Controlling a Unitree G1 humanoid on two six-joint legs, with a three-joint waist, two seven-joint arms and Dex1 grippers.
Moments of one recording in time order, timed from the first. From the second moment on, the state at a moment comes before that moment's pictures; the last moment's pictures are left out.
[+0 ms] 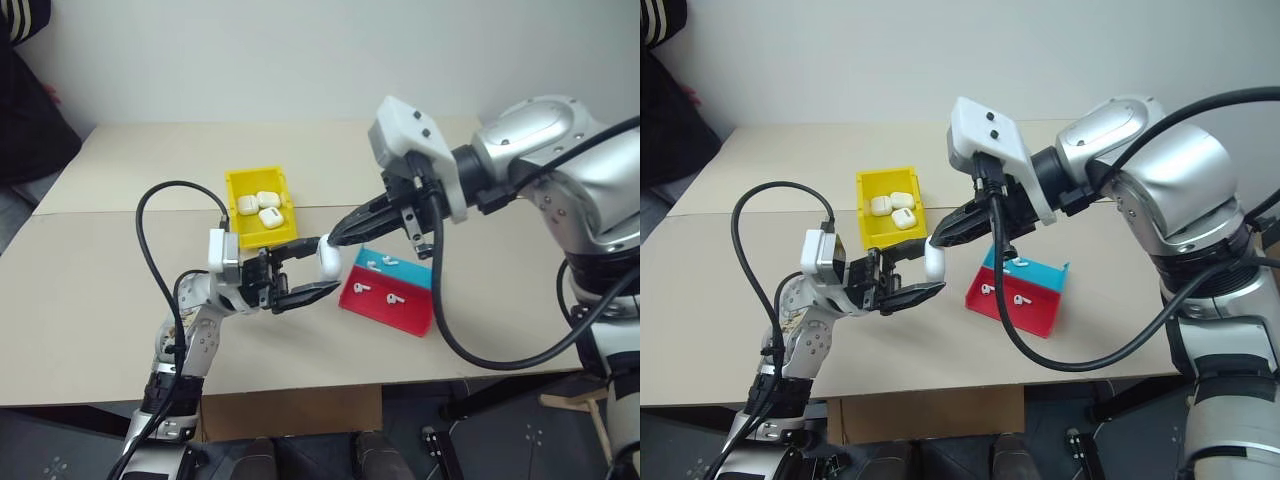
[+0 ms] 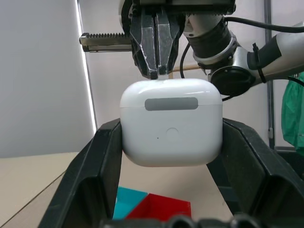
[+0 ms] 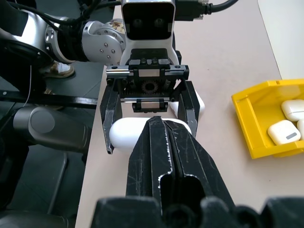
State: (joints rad) left arm -0.44 0.29 0.02 -0.02 -0.64 0.04 -1.28; right arm -1.26 -0.76 0.35 -0.22 0.55 0.98 1.27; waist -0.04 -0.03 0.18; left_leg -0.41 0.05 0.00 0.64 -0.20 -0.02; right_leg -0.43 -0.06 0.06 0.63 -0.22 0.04
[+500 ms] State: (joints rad) left arm -0.45 0.29 0.07 -0.14 -0.59 0.10 -0.97; right arm -1.00 -0.76 -0.09 -0.19 0.58 0.85 1.03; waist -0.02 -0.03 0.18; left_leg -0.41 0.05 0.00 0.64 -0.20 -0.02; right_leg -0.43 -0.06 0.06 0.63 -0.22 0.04
